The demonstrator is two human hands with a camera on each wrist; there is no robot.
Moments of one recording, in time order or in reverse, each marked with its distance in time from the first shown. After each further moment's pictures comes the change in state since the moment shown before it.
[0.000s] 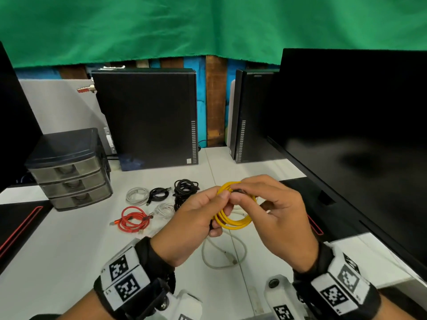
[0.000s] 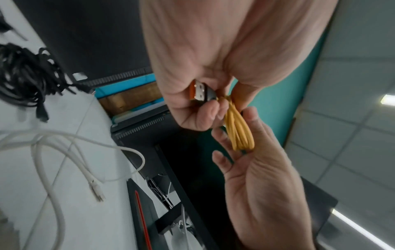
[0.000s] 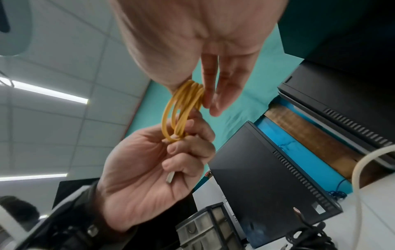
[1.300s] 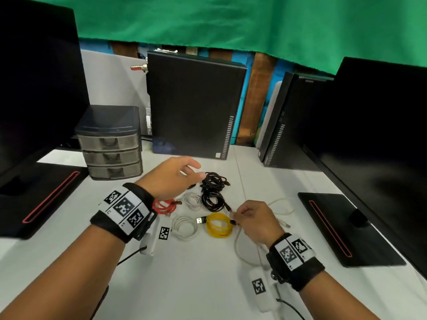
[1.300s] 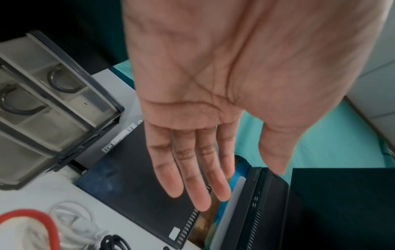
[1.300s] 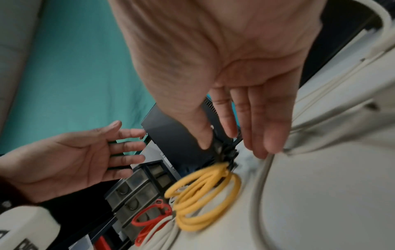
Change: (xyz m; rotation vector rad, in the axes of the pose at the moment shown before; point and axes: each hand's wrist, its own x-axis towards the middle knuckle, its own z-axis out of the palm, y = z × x) left_hand 0.015 0.015 -0.145 0.847 0.306 -0.084; right_hand 0.003 0.117 0.088 -0.164 -0.277 0.796
